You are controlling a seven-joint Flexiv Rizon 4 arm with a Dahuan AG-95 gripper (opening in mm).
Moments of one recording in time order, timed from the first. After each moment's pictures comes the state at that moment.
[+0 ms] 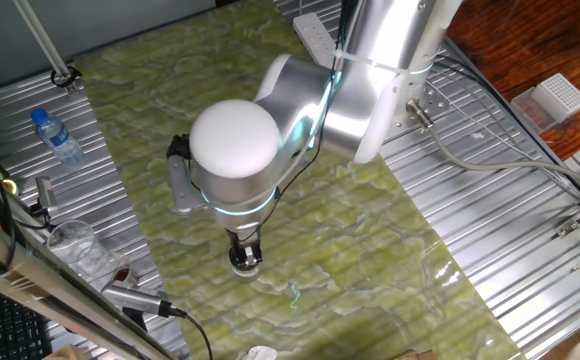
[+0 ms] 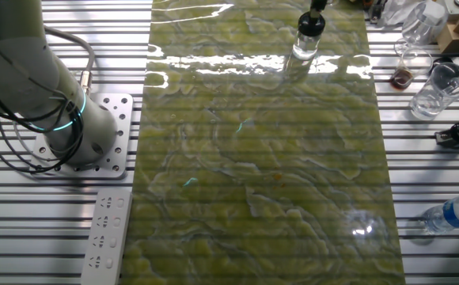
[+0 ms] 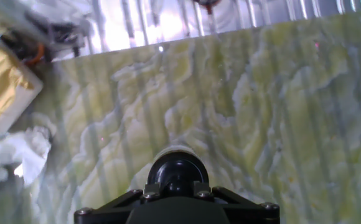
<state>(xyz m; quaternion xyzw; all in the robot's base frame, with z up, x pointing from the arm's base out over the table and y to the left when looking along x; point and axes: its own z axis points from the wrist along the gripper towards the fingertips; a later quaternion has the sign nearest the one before) 0.558 0.257 0.148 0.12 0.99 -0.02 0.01</state>
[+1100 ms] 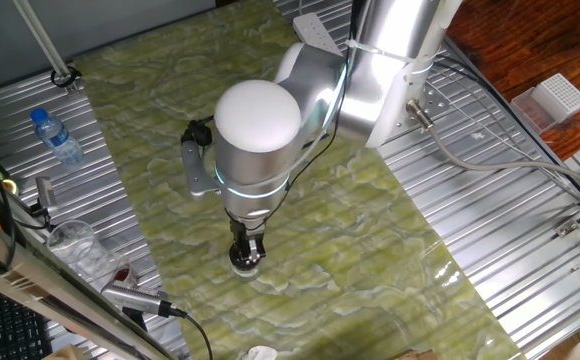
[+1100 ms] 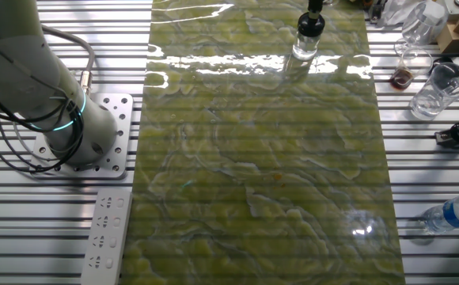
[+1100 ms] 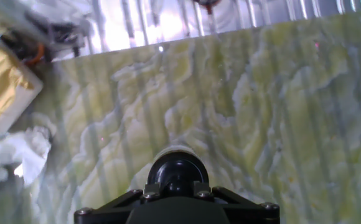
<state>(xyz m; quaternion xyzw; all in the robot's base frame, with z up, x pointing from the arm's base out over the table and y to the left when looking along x) 0.556 0.255 0.149 0.11 0.99 -0.01 0.05</state>
